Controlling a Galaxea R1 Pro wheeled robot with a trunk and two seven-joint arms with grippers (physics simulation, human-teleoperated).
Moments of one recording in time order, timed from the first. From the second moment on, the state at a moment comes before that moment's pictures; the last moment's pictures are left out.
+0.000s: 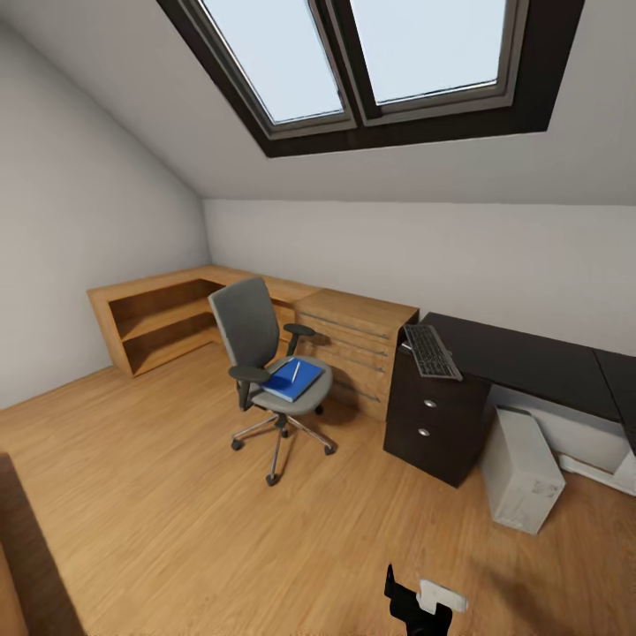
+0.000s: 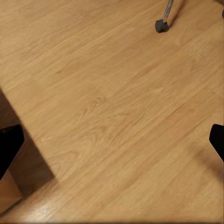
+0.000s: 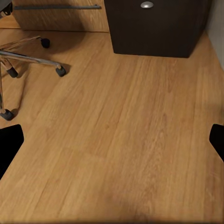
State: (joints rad) left arm 0.00 -0.07 -0.08 -0.59 0.16 -0.39 0.29; right arm -0.47 0.13 -0.09 0.02 -0.20 -0.73 -0.11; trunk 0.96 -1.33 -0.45
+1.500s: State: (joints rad) left arm 0.00 -0.07 -0.08 -0.56 0.16 -0.39 0.29; right arm -0.47 0.13 -0.07 -0.04 -0.19 -0.76 -0.10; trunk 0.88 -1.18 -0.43
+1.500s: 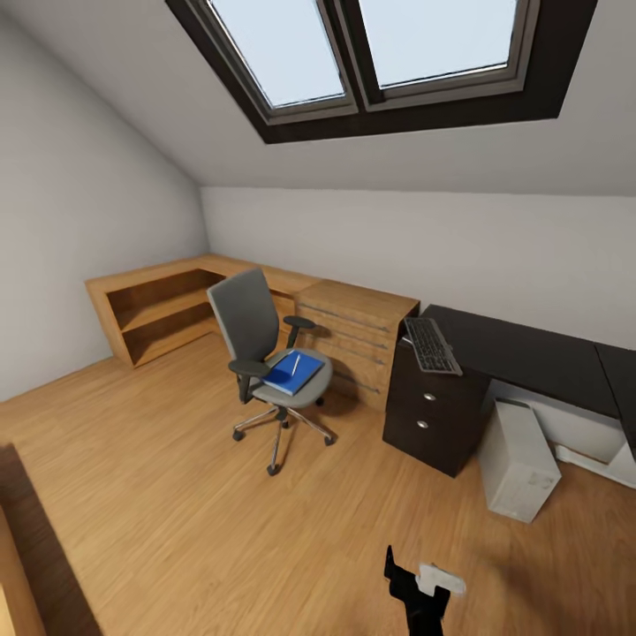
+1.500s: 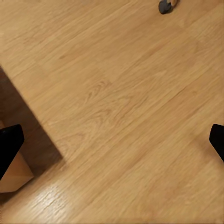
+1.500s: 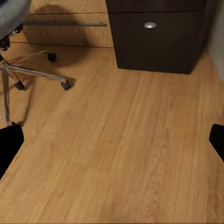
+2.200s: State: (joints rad) left arm 0.00 -0.07 -0.07 -0.56 0.16 -0.39 0.29; right arm -0.38 0.14 -0.03 -1.23 -0.16 0.51 -0.29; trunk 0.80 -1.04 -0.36
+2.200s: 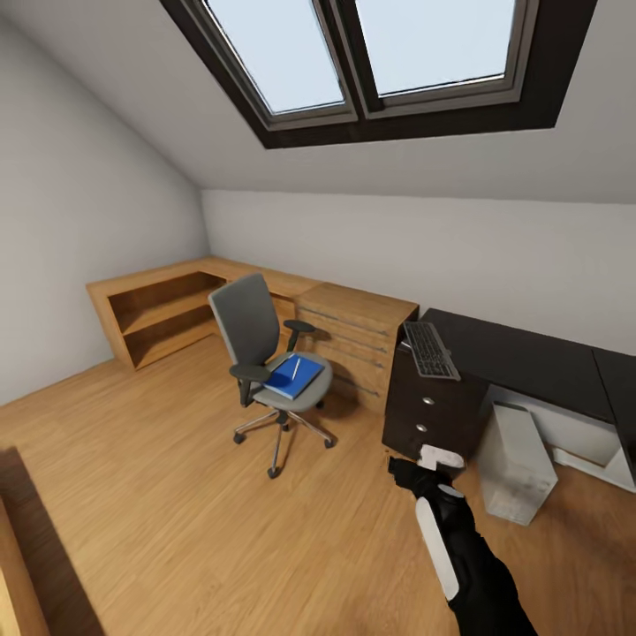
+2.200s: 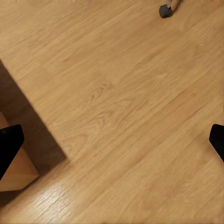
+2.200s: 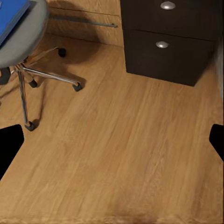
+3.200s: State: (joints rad) left arm 0.00 -0.07 -0.08 -0.56 0.16 -0.39 0.29; right arm -0.20 0.14 0.03 -1.50 -0.17 0.54 -0.31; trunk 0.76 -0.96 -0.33
